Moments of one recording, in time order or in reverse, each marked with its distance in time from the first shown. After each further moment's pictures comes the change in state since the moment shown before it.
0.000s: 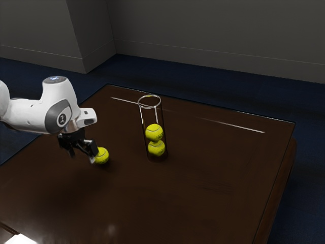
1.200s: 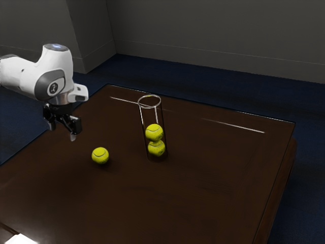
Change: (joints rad) arm 0.200 -0.050 -0.180 0.216 0.291 -0.344 -0.054
